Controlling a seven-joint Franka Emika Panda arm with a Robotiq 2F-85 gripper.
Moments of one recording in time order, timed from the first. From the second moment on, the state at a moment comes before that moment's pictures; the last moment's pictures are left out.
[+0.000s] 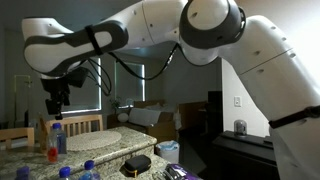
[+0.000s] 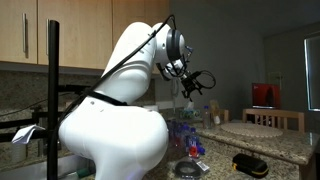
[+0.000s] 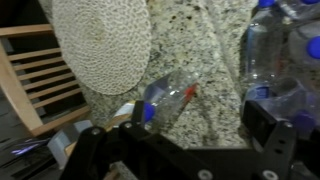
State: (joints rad) arm 0.41 0.45 0.17 -1.29 -0.61 2.00 -0.33
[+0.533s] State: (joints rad) arm 0.45 0.79 0.07 -0.88 -0.66 2.06 -0.09
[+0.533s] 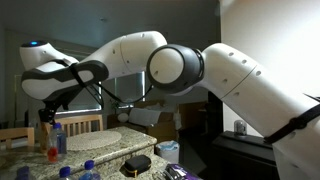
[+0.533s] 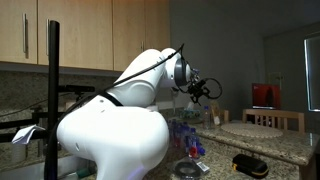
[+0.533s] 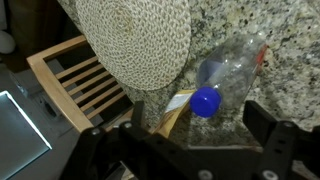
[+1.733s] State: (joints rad) arm 0.36 0.90 0.14 -0.67 -0.40 2.21 0.21
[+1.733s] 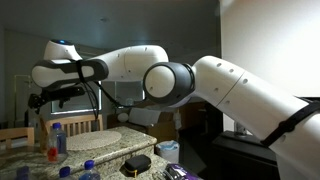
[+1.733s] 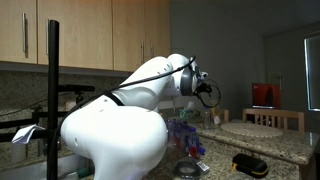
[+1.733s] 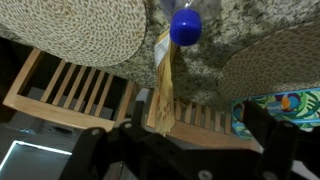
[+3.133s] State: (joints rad) arm 0.40 0.94 0.05 -0.74 -0.41 2.13 0.28
